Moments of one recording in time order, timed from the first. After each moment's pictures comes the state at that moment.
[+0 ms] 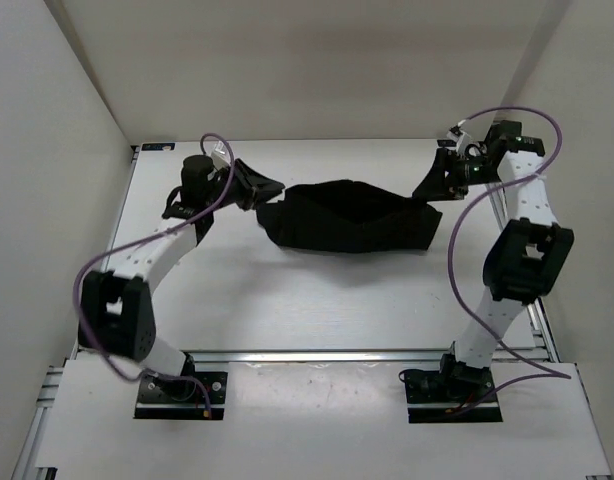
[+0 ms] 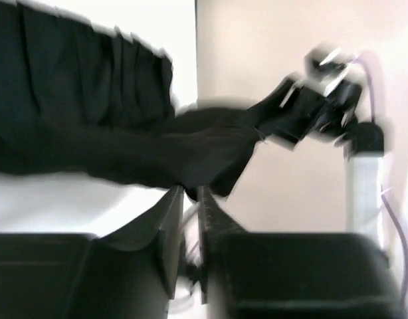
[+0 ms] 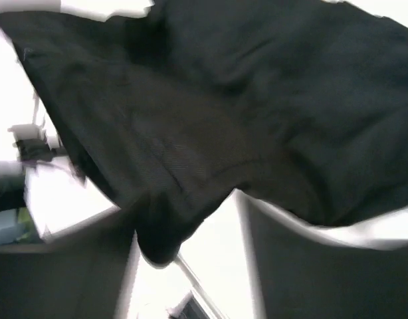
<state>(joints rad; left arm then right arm) -0.25 1.40 1.01 0.05 0.63 -1.09 -0.15 1.83 1.79 -1.26 -0.96 -0.36</state>
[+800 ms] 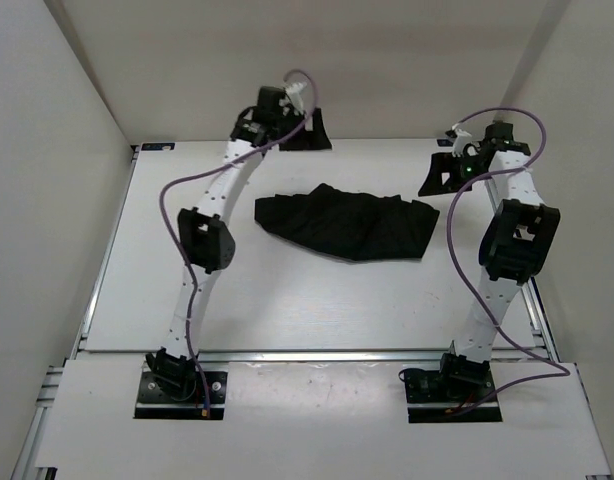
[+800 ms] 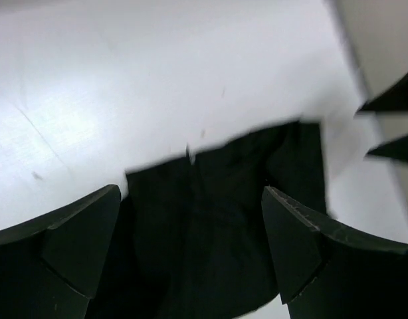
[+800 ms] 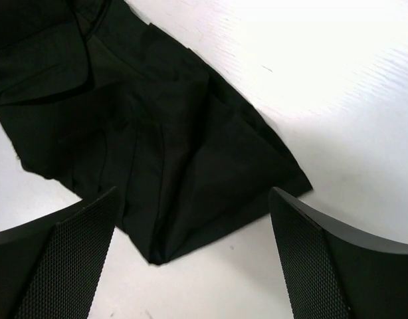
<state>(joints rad) -0.36 2.46 2.61 -0.66 0.40 -0.36 -0.21 2.12 1.89 -0.93 -0.73 -0.41</state>
